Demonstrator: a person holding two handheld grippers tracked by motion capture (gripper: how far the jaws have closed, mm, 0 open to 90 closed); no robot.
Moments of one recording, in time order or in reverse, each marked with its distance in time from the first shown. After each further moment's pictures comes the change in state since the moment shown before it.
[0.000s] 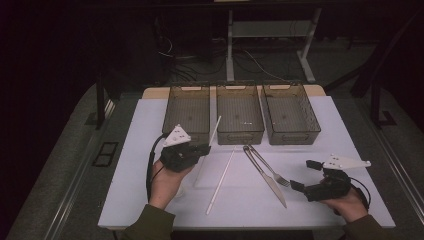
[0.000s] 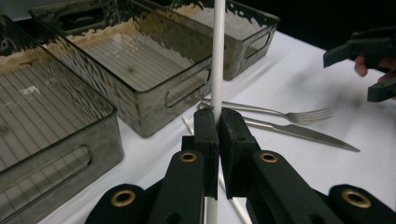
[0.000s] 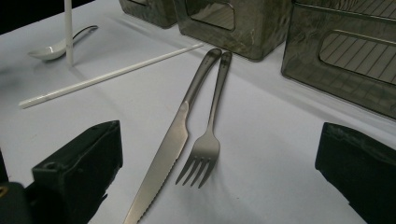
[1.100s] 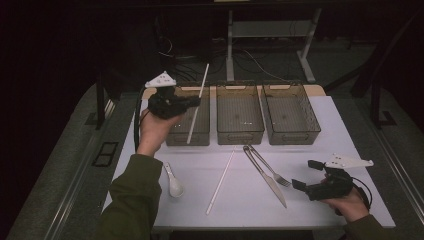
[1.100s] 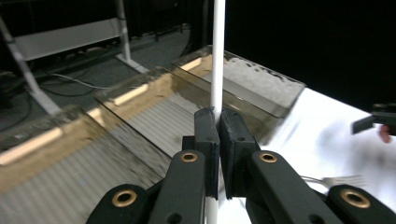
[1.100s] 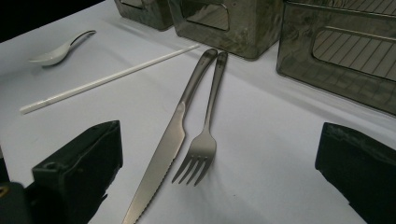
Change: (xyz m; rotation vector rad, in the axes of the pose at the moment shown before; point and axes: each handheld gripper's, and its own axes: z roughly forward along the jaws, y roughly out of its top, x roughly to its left) left arm 0.082 0.107 -0.007 -0.063 0.005 0.037; right arm -0.004 -0.001 -0.003 -0.005 -0.002 0.027
